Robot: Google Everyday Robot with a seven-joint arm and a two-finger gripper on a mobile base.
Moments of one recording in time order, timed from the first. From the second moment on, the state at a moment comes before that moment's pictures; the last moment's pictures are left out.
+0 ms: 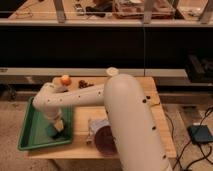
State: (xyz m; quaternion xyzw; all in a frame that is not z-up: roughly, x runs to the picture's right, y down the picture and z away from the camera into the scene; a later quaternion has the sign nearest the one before) arm -0.290 0.197 0.818 -0.29 -0.18 -0.31 0.89
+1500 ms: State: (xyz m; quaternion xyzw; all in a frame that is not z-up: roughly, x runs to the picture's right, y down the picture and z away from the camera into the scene) arm -0.332 0.126 0.884 -0.28 -0.16 -0.33 0.89
